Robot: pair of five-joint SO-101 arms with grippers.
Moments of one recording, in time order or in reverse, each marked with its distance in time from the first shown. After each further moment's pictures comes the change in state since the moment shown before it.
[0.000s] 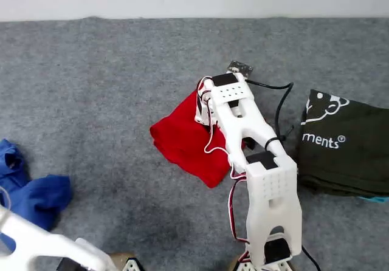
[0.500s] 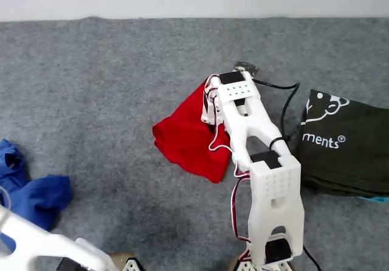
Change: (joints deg) left arm 0.0 0.0 0.0 0.0 0.0; right arm 2.0 0.0 -0.1 1.4 5.0
